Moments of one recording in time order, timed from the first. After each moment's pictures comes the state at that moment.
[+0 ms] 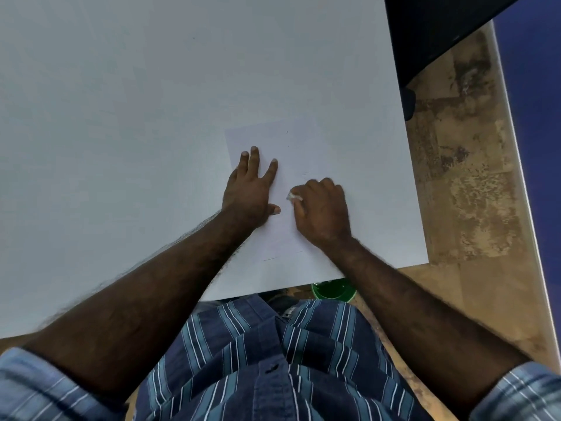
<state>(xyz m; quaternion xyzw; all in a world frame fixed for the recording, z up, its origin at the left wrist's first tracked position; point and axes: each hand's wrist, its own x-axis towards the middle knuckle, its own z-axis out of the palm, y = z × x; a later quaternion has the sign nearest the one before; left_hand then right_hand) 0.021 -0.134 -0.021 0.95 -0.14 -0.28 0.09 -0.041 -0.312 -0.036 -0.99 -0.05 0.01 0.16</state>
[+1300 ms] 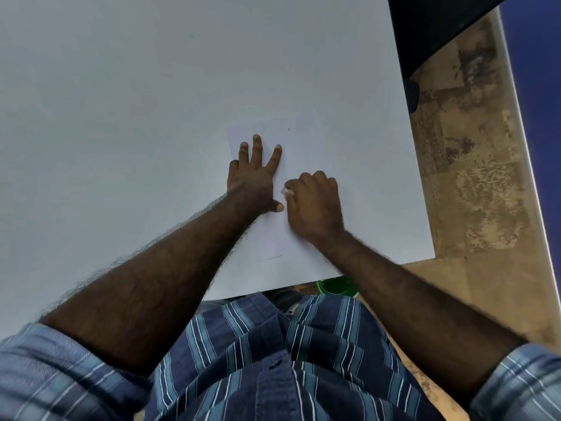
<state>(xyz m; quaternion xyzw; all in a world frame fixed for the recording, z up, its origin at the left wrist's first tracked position) 0.042 -0.141 -0.016 0.94 -0.15 -0.30 0.03 -0.034 -0.288 -0.028 -0.99 -0.04 0.02 0.14</state>
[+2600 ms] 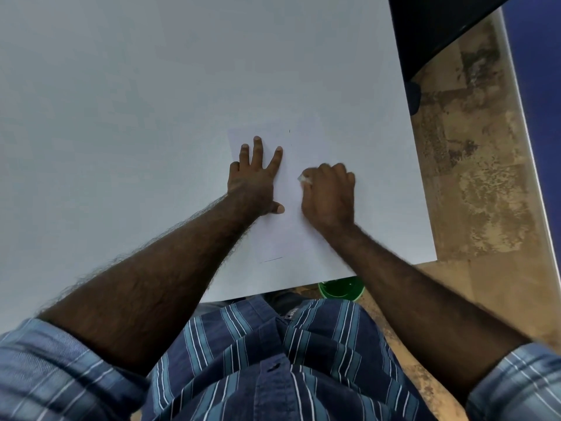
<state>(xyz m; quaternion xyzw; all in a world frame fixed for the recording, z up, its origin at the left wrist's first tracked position) 0.045 -0.141 -0.018 0.94 -0.15 -0.31 0.03 -0.019 -0.306 -0.032 -0.99 0.05 -0.03 0.13</state>
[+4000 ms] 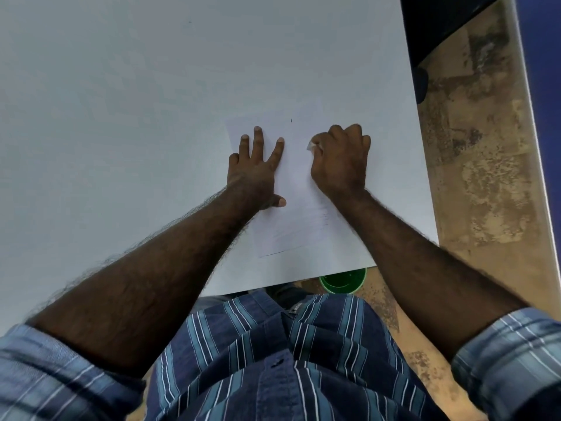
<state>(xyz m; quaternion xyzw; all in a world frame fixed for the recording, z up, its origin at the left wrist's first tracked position) 0.045 -0.140 -0.018 0.94 -0.15 -0.32 0.03 0.030 -0.326 -0.037 -0.99 0.04 -0.06 0.07</state>
